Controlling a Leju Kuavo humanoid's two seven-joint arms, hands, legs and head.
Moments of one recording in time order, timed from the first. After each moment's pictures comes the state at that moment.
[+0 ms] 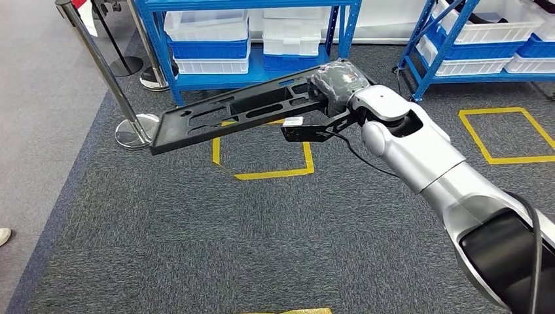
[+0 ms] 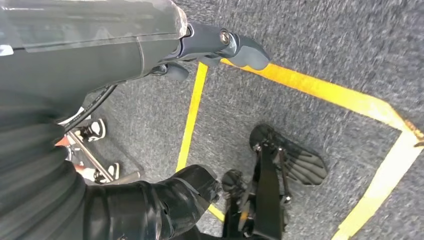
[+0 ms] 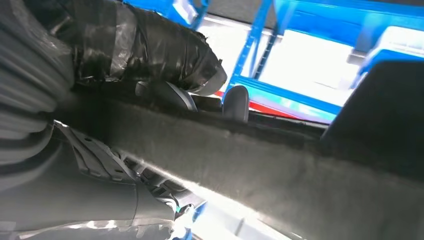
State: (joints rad) left arm -0.09 -0.12 1.25 -0.23 -0.82 -0.06 -0.20; right arm -1.22 -0.16 0.78 -0.83 0.89 0.17 -0.15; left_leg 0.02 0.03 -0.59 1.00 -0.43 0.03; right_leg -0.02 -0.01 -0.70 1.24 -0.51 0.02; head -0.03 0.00
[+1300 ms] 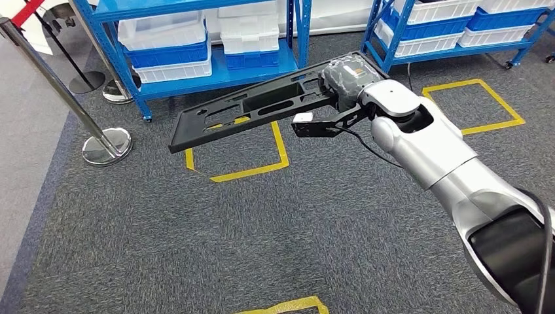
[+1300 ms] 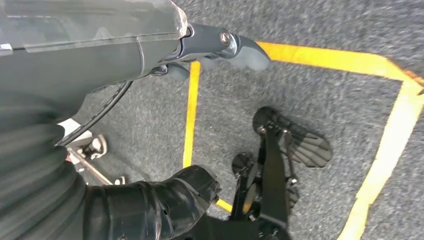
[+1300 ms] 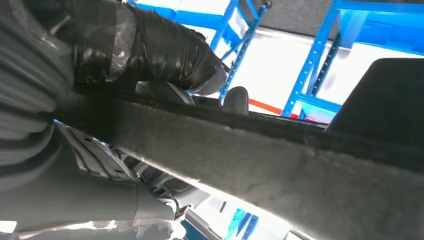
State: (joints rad) left arm -0.09 -0.12 1.25 -0.23 -0.82 -0.06 -0.22; right arm -1.24 -0.17 0.79 -0.83 0.93 0.18 -0.16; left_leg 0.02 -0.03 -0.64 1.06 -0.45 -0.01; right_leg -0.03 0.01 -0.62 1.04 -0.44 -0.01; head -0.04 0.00
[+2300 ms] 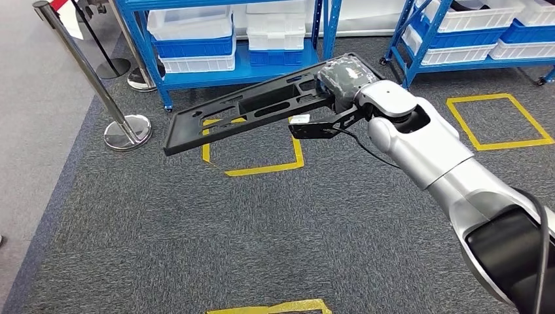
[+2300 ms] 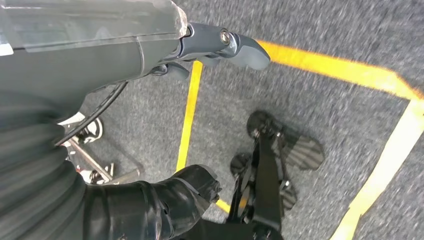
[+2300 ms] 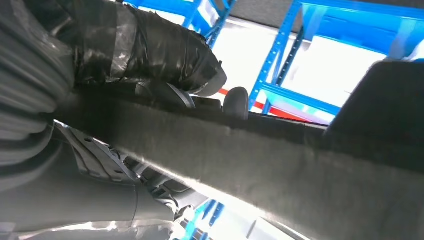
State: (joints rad) left arm -0.09 -0.12 1.26 -0.23 -0.83 -0.06 -0.23; right arm -1.24 -0.17 0.79 -0.82 0.92 0.18 -0.18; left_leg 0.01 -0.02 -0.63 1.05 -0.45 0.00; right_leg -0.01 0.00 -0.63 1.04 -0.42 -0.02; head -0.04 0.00
